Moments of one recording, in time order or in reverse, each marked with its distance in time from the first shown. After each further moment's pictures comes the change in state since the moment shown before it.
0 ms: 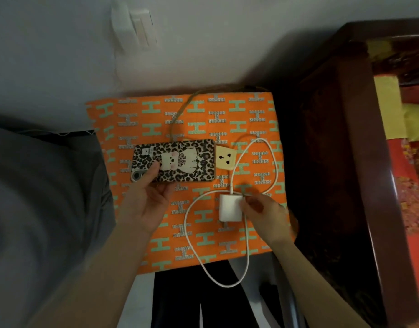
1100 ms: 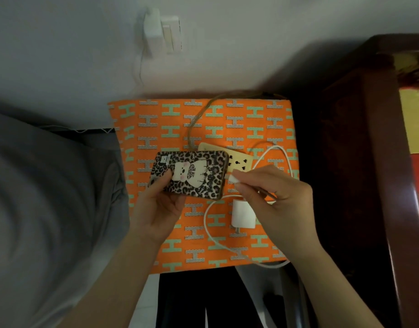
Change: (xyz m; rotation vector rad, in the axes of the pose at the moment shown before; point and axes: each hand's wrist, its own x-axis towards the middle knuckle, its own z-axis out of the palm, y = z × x) left_hand -0.011 0.007 -0.012 -0.038 -0.090 -0.063; right_hand -0.016 -0.122 -0.050 0.260 0.060 -0.560
